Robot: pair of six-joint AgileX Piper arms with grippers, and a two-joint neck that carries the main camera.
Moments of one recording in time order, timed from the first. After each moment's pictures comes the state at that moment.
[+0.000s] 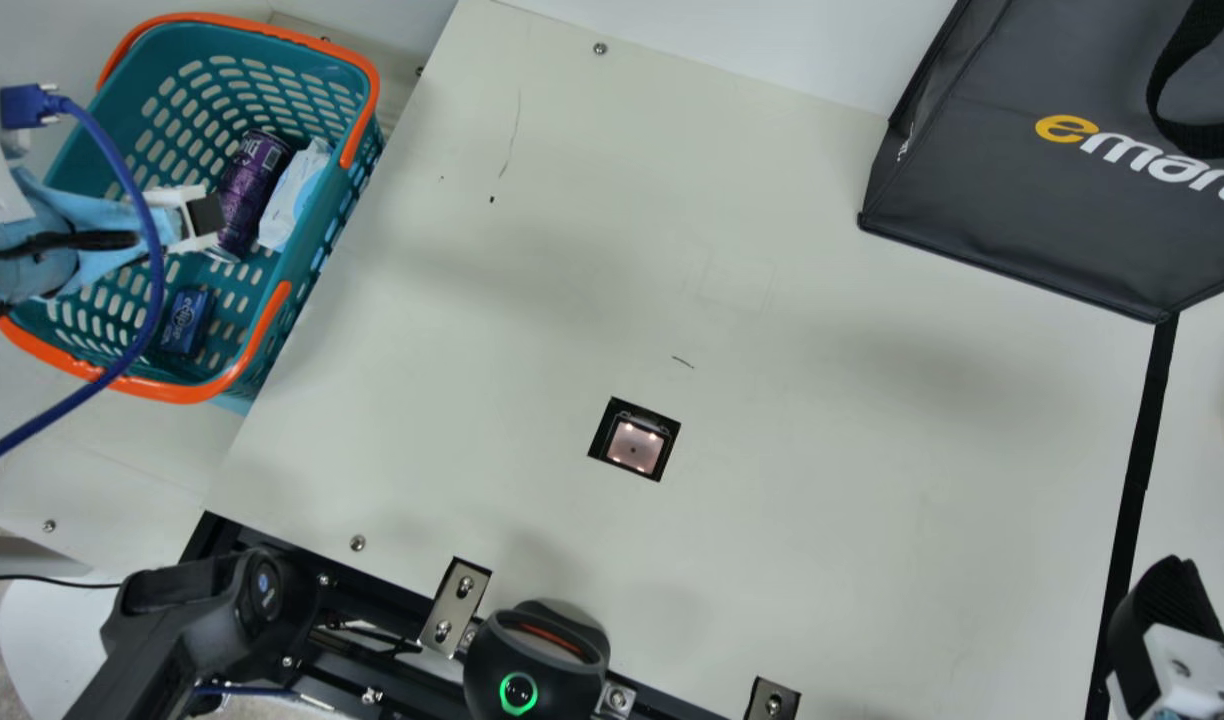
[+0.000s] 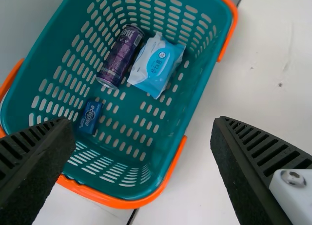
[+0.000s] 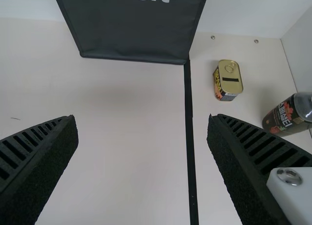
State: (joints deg) left arm 32.3 57.9 -55.2 -6.4 58.1 9.4; right arm 0.7 42.6 -69.8 -0.8 69.6 0.0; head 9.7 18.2
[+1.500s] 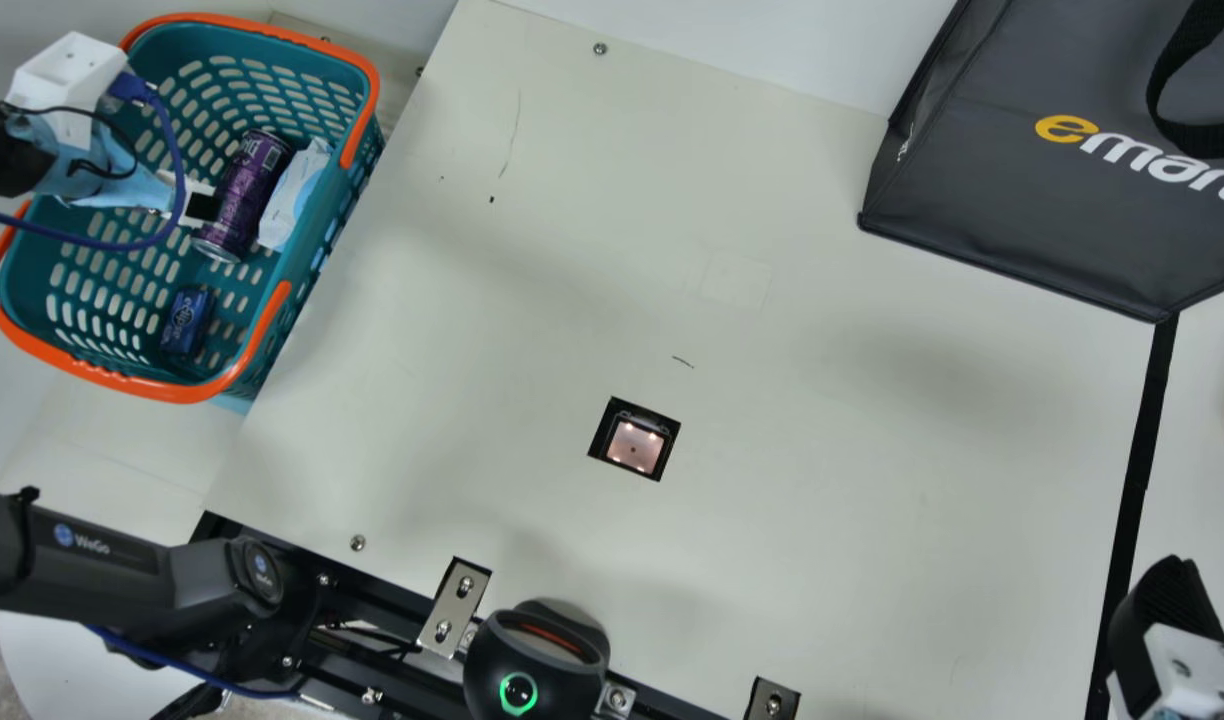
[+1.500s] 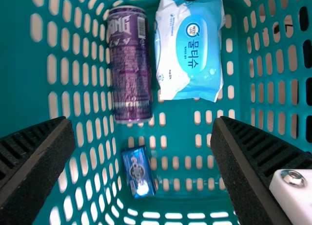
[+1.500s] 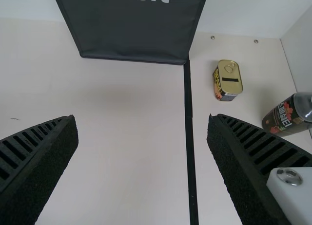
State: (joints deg) left arm 44.3 104.4 -70.0 -20.3 46.0 61.4; right arm 0.7 42.6 -69.8 -0.8 69.6 0.0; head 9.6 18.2
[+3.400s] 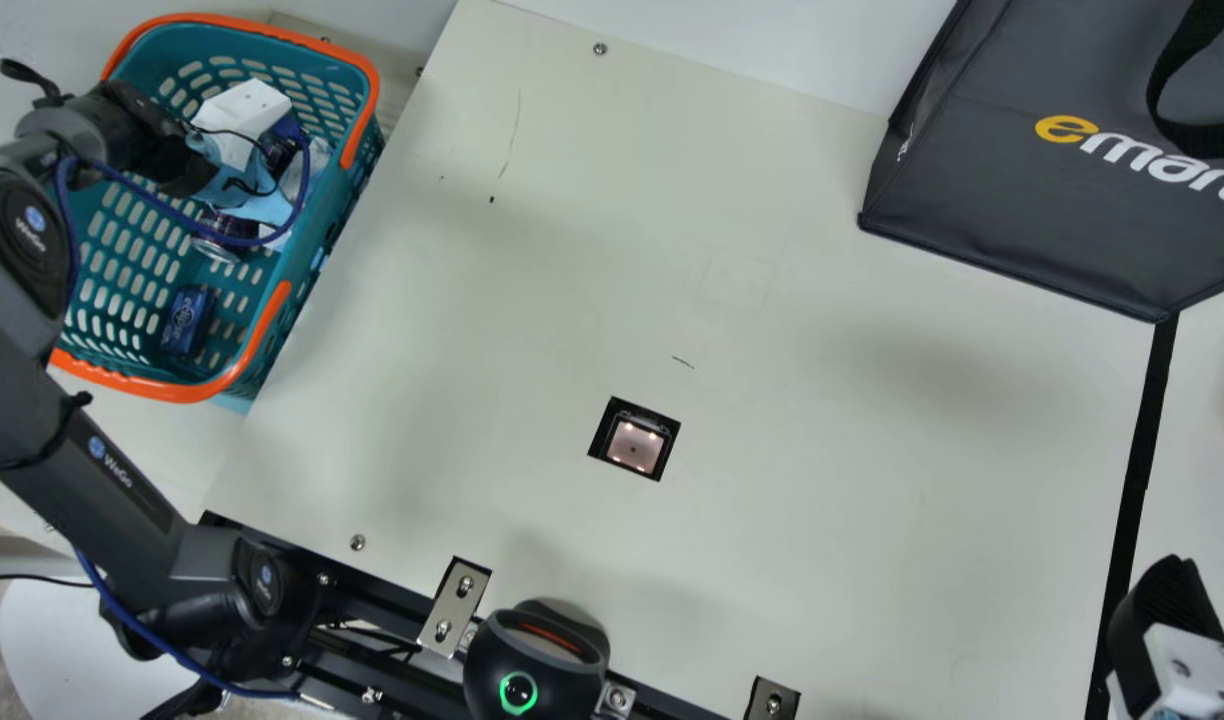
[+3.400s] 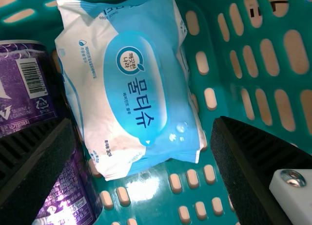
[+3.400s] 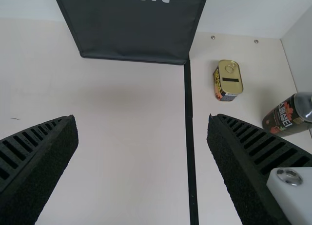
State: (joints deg) left arm 33.2 124.6 -73.6 -24.2 35.3 66.5; right arm 0.7 42.6 -69.8 -0.8 69.6 0.0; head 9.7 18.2
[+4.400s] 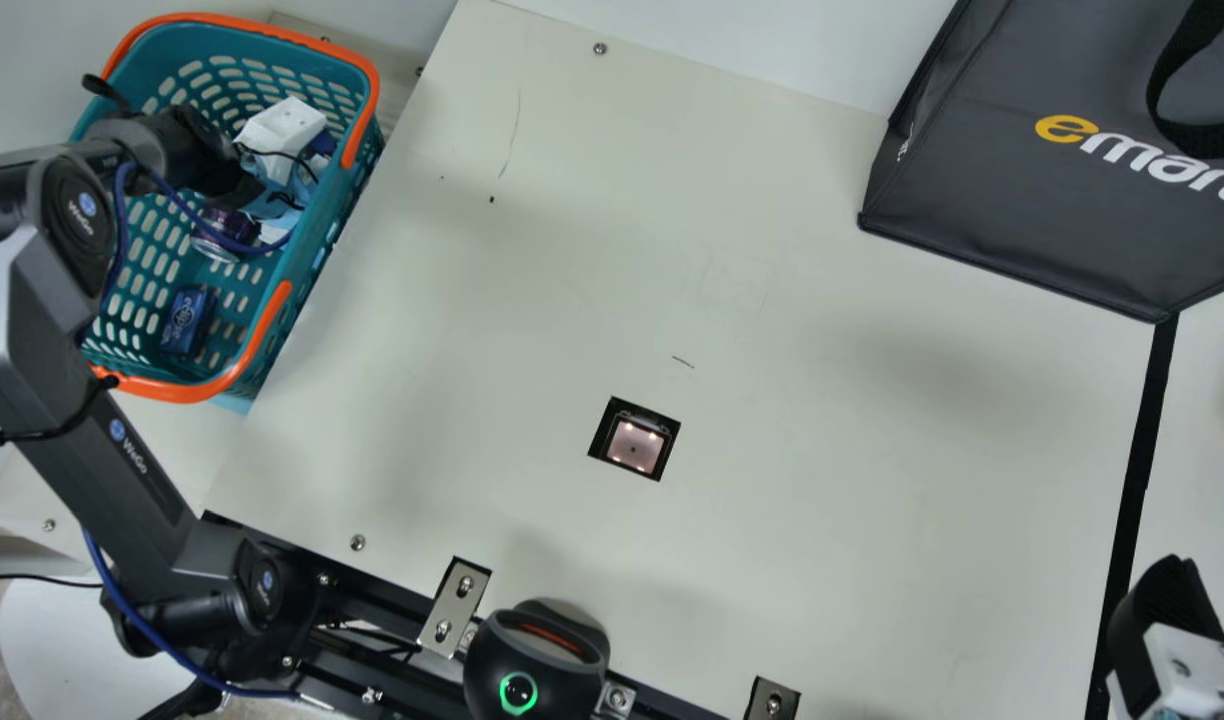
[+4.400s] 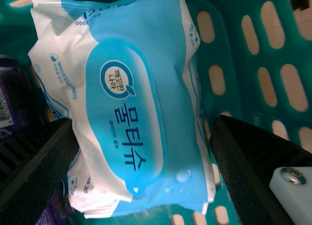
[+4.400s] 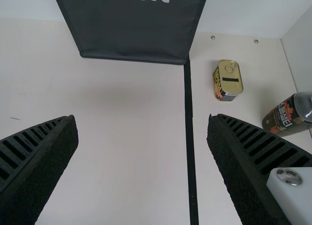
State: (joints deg) left arm 29.1 130.4 -72.3 -20.6 24.4 60.3; right arm 0.7 42.6 -69.8 -0.8 69.6 0.0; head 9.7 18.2
